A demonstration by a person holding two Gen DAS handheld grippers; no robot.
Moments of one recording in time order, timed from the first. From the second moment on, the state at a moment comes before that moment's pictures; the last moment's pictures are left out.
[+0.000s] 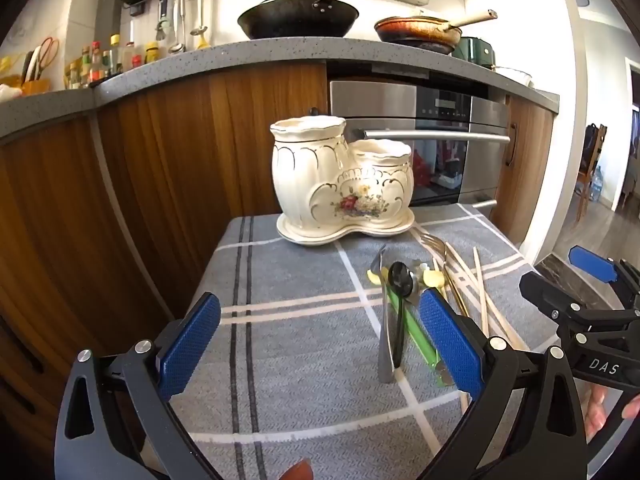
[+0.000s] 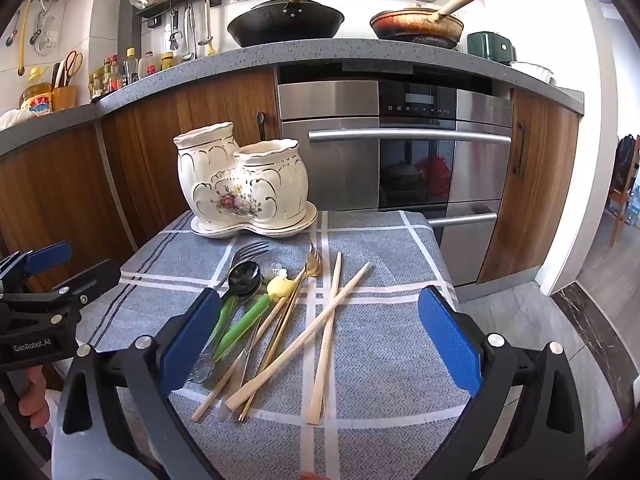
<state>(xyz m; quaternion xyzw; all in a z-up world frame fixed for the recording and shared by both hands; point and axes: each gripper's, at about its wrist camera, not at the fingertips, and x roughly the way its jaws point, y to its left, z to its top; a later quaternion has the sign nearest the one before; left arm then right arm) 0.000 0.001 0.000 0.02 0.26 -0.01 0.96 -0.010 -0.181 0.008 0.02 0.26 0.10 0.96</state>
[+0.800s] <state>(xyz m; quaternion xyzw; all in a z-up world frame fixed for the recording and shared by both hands) -0.012 -0.019 0.030 0.06 0.26 0.00 0.97 -0.011 -0.188 0.039 0.05 0.27 0.09 0.96</state>
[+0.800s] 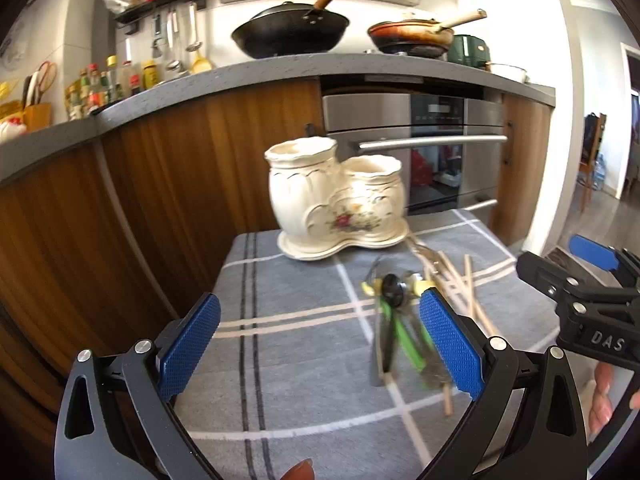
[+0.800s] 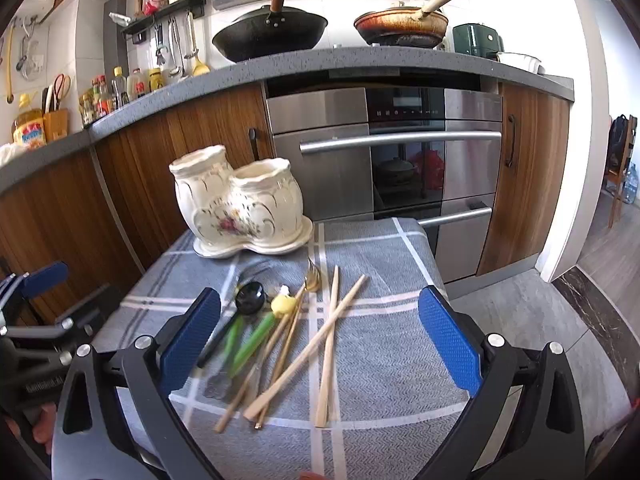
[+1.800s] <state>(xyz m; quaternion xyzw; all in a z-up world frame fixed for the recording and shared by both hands) -0.018 -0.018 0.070 0.05 0.26 -0.01 0.96 -0.022 -0.189 0.085 0.04 0.25 0.09 0.96</state>
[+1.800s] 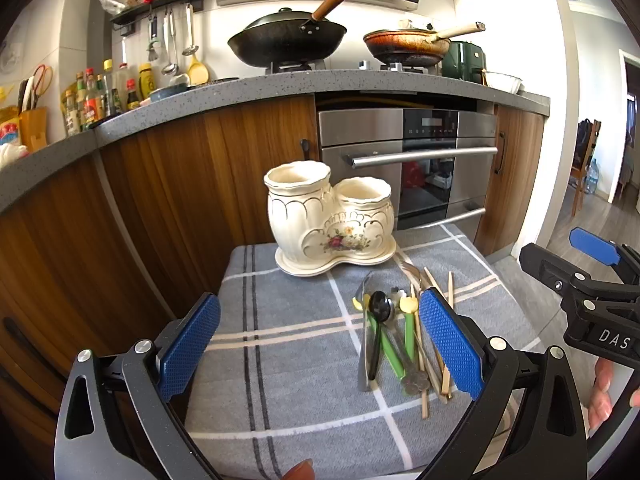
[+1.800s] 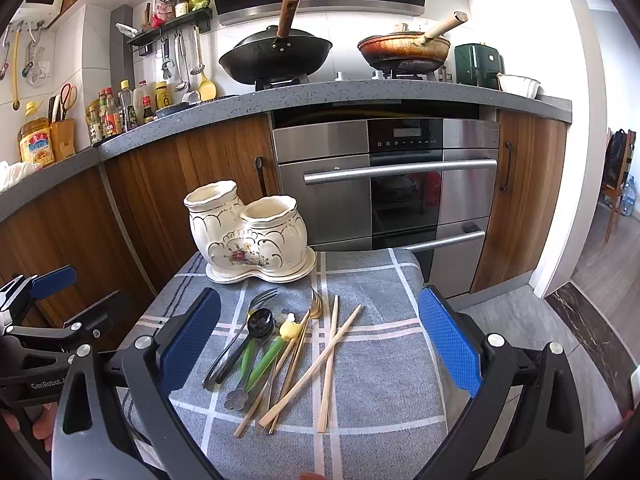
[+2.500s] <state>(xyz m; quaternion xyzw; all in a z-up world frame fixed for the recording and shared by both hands) -0.016 -0.018 0.066 0.05 0.27 -0.01 0.96 -0.019 -0.192 0.085 0.04 0.26 0.09 0.96</state>
